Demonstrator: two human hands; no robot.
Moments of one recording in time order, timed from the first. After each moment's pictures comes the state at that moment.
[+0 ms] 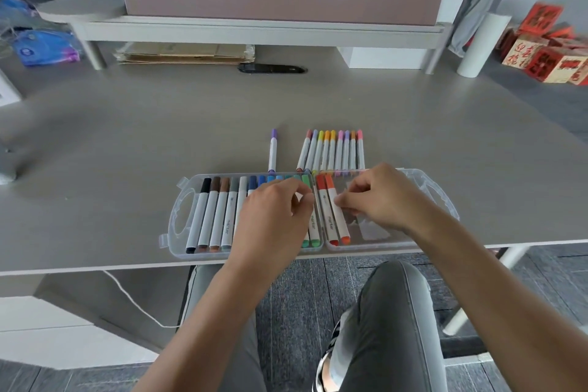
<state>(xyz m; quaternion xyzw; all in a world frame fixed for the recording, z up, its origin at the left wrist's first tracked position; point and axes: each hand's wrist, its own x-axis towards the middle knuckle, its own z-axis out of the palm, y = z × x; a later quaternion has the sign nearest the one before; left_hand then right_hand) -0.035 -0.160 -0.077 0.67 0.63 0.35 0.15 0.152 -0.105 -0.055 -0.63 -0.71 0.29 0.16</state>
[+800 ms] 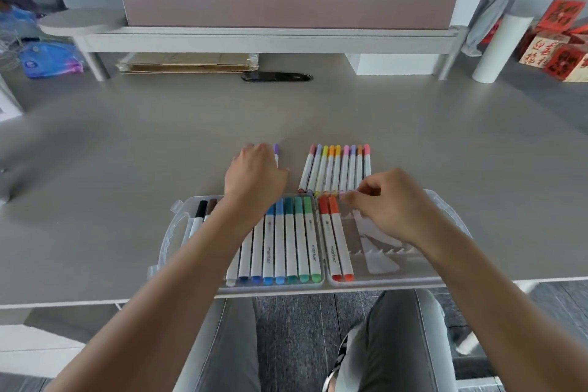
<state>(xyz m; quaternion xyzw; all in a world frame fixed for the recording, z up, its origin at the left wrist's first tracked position) -0.061 -0.044 -0.060 0.62 0.75 0.21 0.11 0.157 -0.073 -0.054 -0.63 -0.71 0.26 0.19</state>
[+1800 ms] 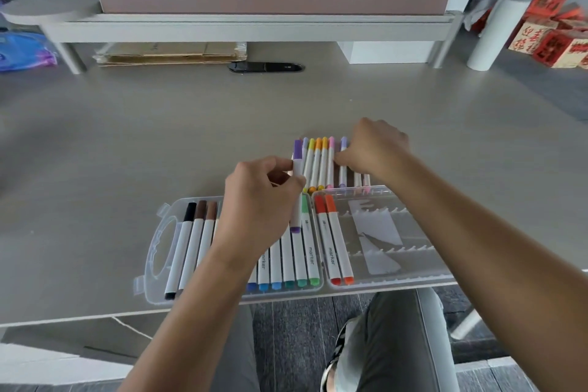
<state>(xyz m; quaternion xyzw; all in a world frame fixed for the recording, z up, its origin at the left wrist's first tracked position) -0.044 -0.104 -0.045 0.54 0.64 0.43 0.33 0.131 0.024 -0.046 -0.72 -0.69 0.04 0.06</state>
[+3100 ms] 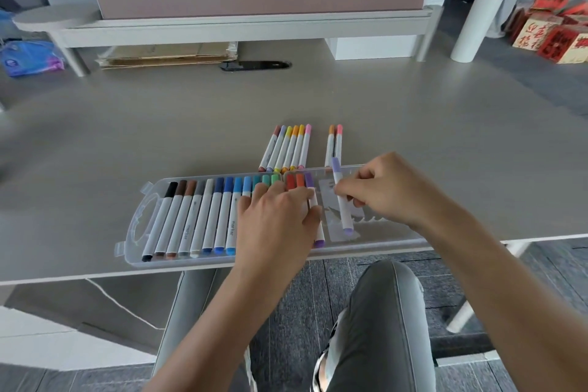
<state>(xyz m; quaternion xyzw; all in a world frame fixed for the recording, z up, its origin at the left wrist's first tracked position) 0.028 -0.156 -0.080 0.69 0.69 0.21 0.06 0.202 -0.098 -0.050 -0.63 -0.67 0.33 0.22</state>
